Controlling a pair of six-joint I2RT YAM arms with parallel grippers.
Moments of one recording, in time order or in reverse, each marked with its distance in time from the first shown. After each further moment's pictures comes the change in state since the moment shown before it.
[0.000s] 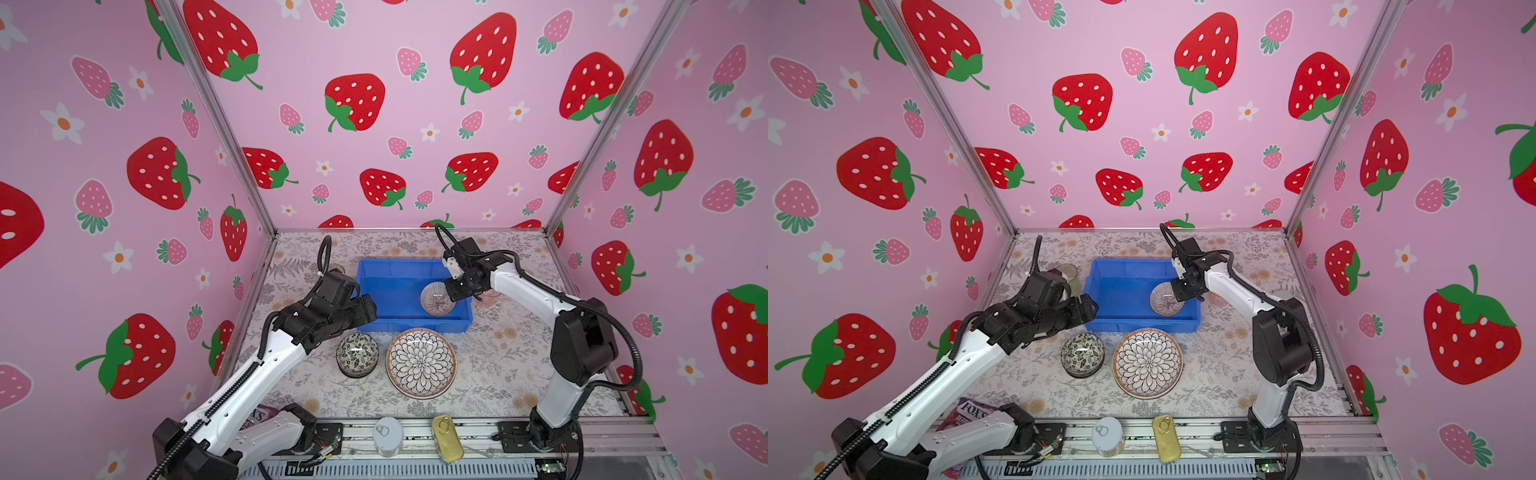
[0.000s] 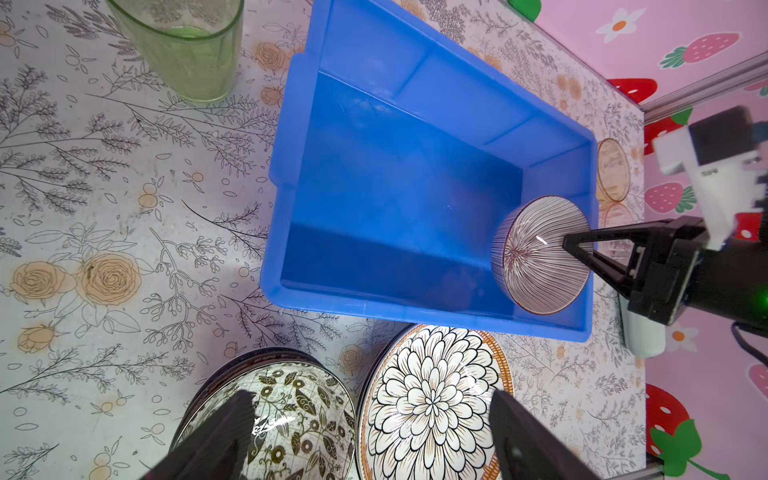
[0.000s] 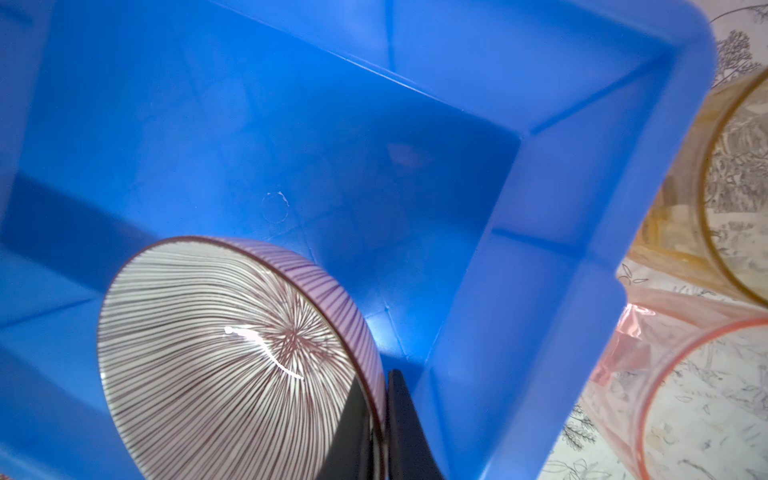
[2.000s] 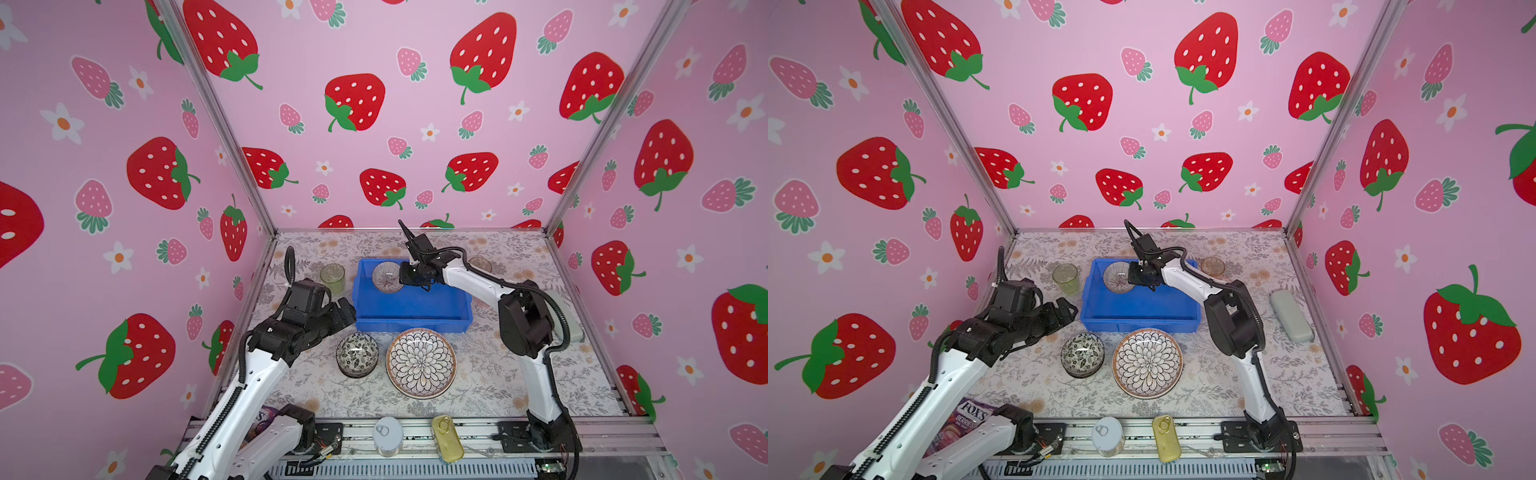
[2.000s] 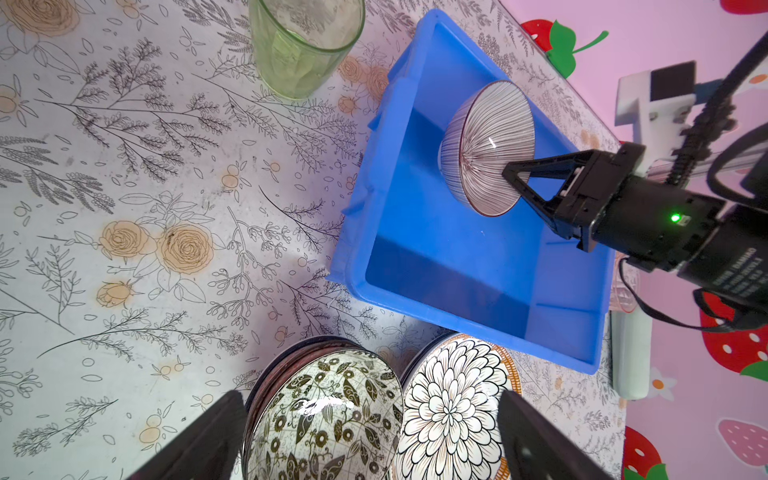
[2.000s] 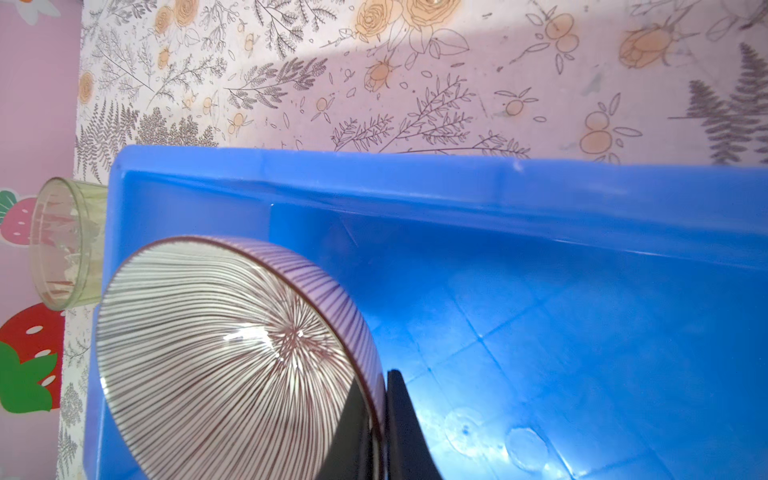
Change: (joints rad) left arm 0.222 -0.147 -0.097 -0.040 0.099 0.018; right arm 0.185 0.395 0.385 0.255 -0.058 0.550
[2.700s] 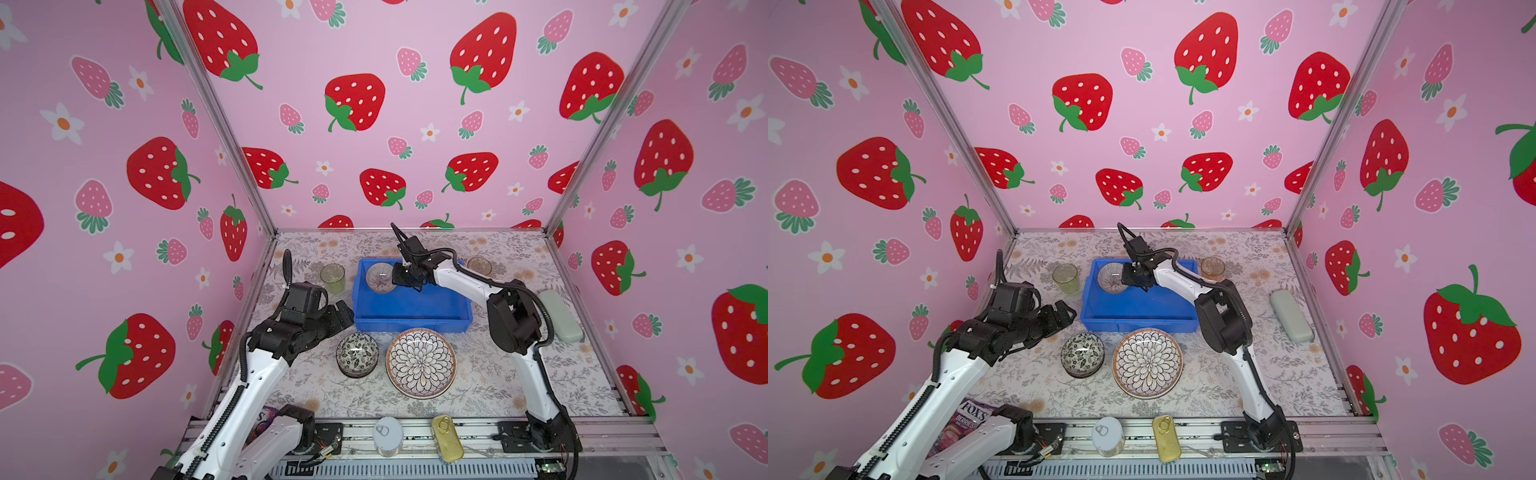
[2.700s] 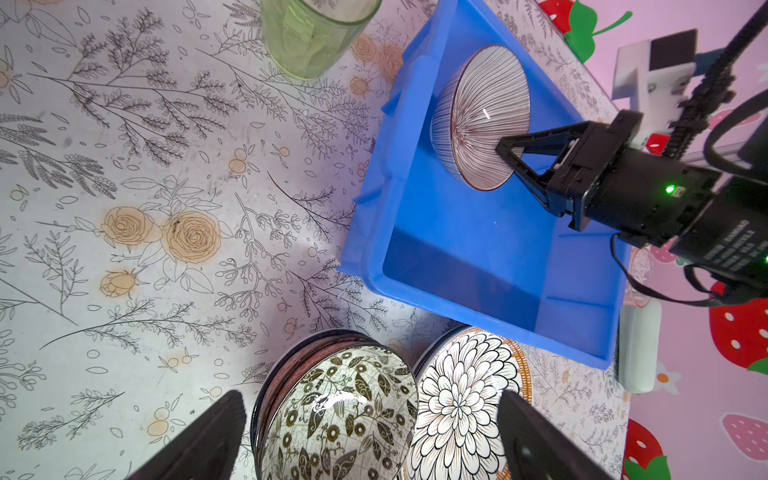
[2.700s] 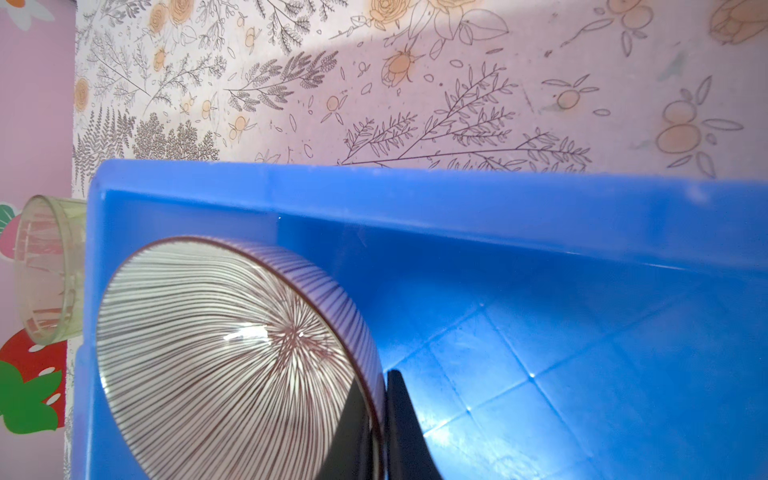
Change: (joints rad) left arm 0.048 -0.001 -0.031 -0.003 0.048 0.033; right arm 0.021 0.082 0.074 0.006 0.005 0.040
